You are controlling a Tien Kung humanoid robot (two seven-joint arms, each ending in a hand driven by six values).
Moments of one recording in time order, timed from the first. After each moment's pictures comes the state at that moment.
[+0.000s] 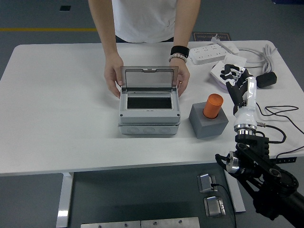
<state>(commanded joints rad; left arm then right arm) 0.01 0.22 -0.81 -0.18 1.32 -0.01 0.20 0.31 -0.19 0.92 1.17 -0.73 -0.65 0.64</state>
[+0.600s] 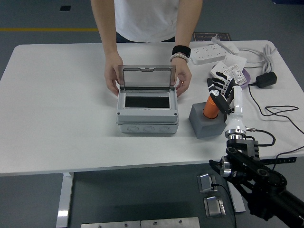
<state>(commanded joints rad) 0.00 0.22 -0.80 -0.18 1.32 -0.01 0.20 0.34 -0.16 0.85 1.07 -0.73 -0.65 0.61</state>
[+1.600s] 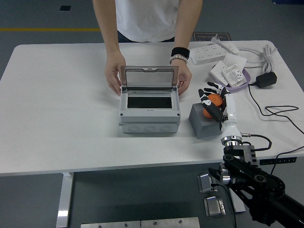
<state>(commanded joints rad) 0.00 0.22 -0.81 -0.18 1.32 -0.01 0.20 0.32 -0.18 0.79 1.07 -0.78 -0.65 0.55</state>
